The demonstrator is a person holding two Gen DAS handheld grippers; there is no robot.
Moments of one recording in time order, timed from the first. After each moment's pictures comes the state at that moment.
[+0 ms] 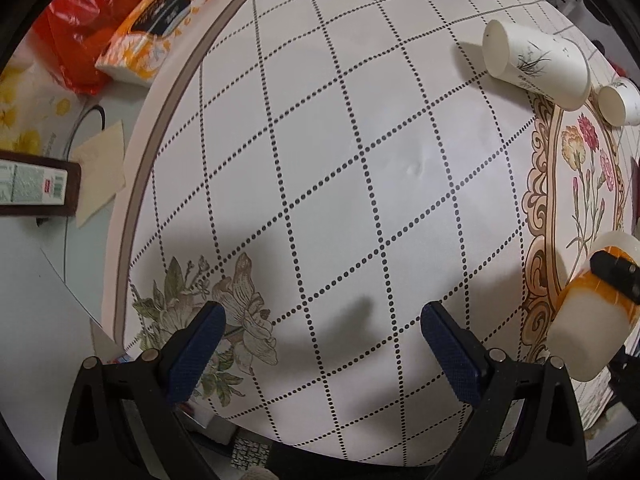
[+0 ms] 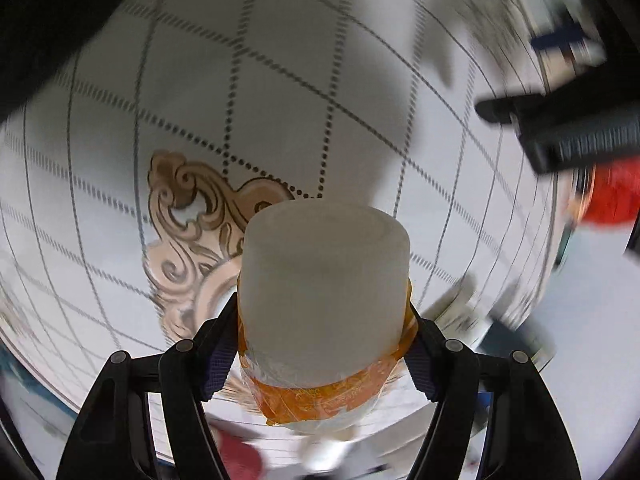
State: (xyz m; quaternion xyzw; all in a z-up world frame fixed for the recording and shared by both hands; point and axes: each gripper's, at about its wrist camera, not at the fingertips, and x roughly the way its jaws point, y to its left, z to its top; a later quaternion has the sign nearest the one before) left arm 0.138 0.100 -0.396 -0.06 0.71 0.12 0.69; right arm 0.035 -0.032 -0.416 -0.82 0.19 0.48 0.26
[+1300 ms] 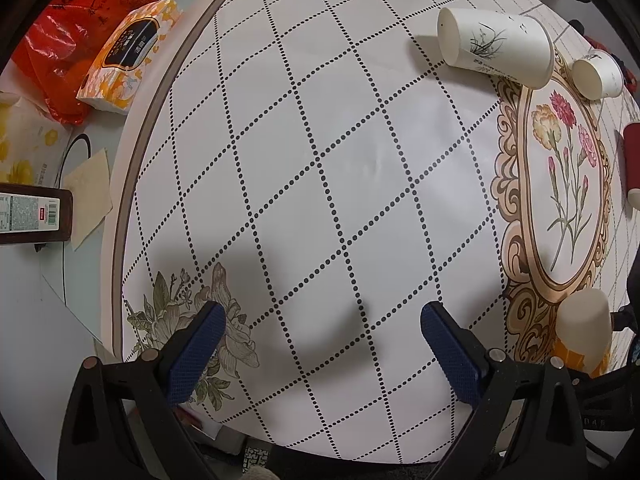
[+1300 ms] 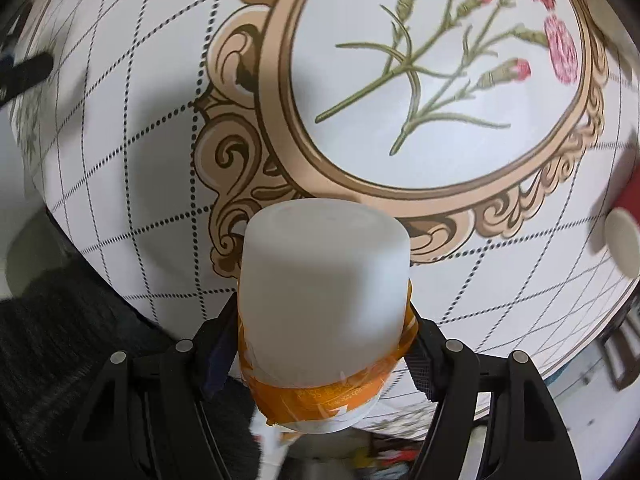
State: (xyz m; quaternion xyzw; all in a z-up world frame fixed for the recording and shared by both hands) left arm 0.134 0.073 -0.384 -0.04 0.71 0.08 0.70; right arm 0.176 -0.107 -0.464 -0.24 0.83 0.18 0.48
